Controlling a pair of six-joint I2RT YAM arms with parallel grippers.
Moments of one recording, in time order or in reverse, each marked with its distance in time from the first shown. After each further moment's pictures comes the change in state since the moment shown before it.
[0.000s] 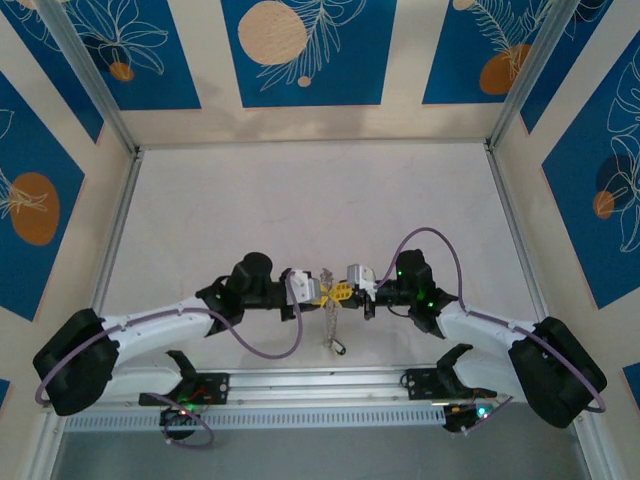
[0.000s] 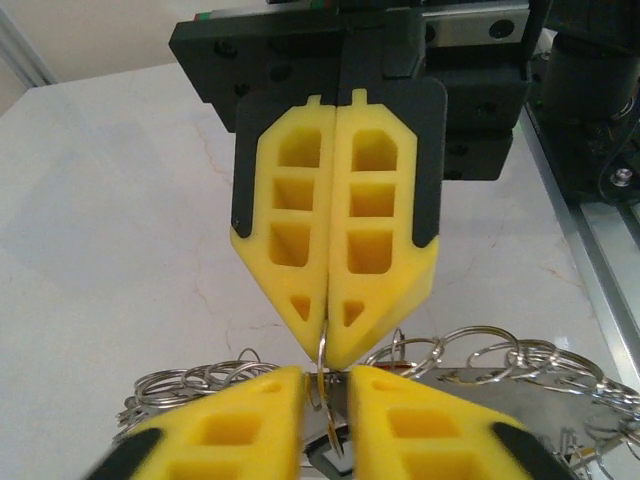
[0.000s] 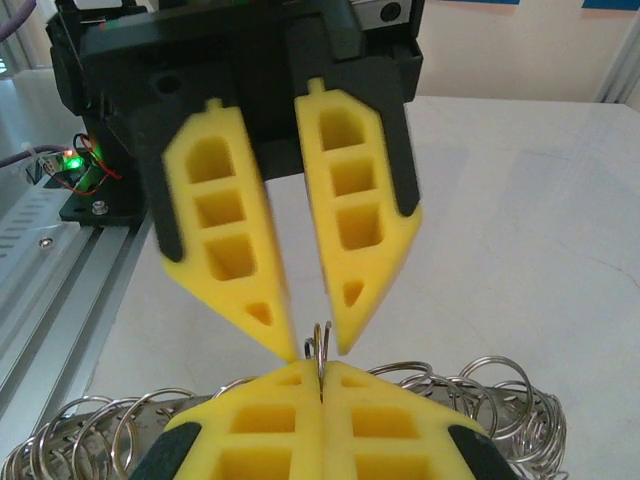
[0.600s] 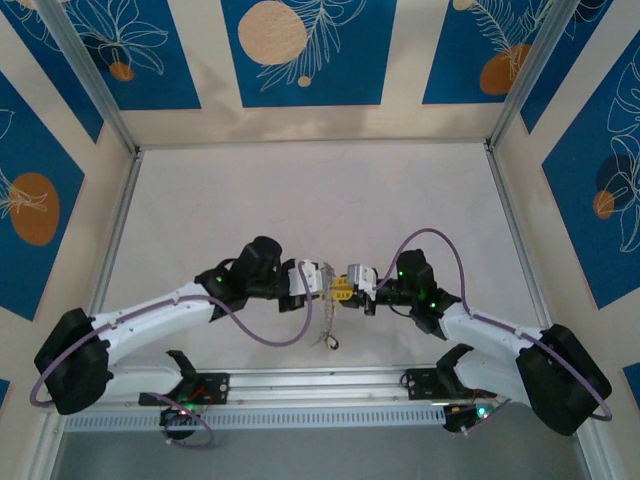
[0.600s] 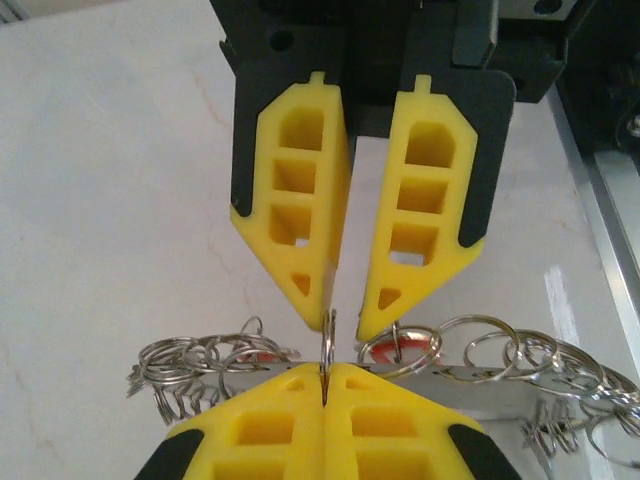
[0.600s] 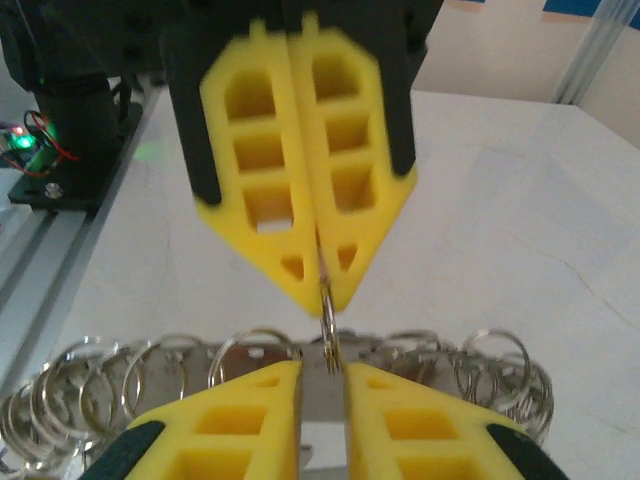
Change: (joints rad) left arm 0.005 0.005 0.236 -0.428 -0.062 0.122; right arm 0.008 -0.050 0.013 -0.077 0.090 -0.068
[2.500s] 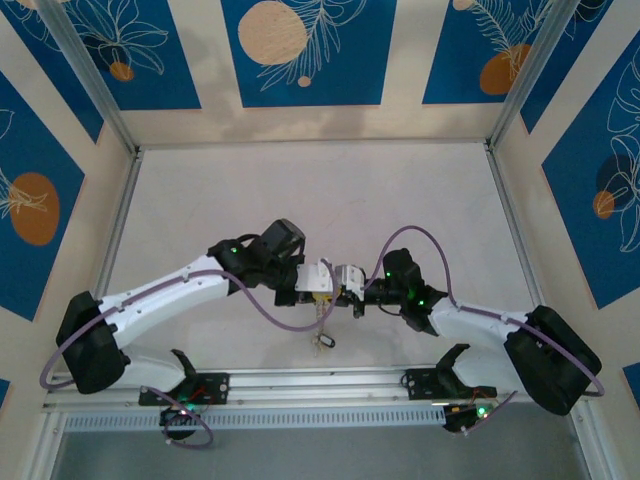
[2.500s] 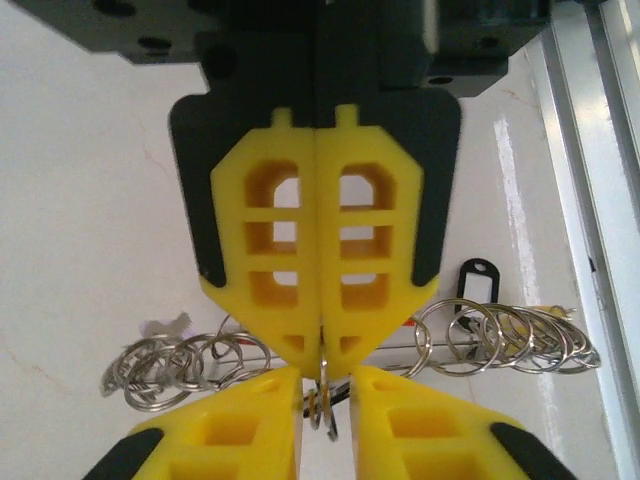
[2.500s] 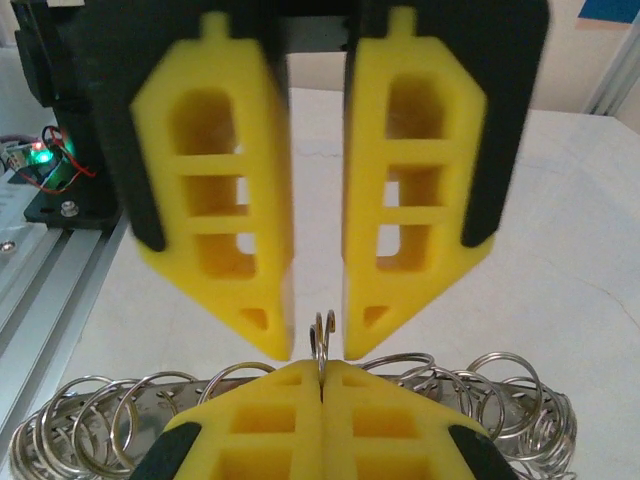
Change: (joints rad) left arm -0.049 0.137 0.327 -0.530 -0.092 0.150; right arm 0.090 0.114 0.042 0.105 0.032 0.056
